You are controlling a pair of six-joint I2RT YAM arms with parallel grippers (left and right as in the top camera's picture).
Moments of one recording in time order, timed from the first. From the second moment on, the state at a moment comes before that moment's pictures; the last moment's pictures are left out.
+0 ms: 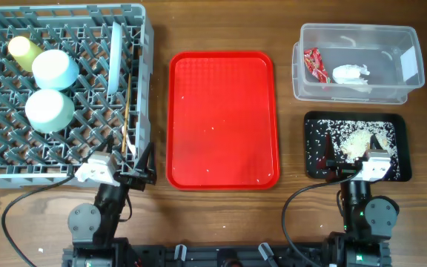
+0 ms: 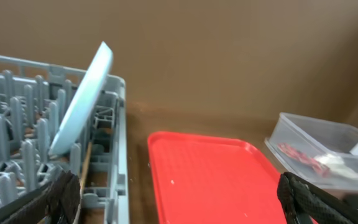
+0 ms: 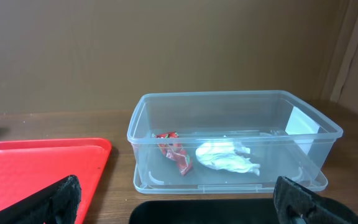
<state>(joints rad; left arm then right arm) -0.01 0.04 0.05 0.00 0.22 -0.27 -0.13 0.01 0.01 0.00 -0.08 0.02</state>
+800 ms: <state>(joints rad) -0.01 0.01 0.01 -0.07 0.03 -0.25 -0.13 0.01 0.01 0.00 -0.08 0.02</state>
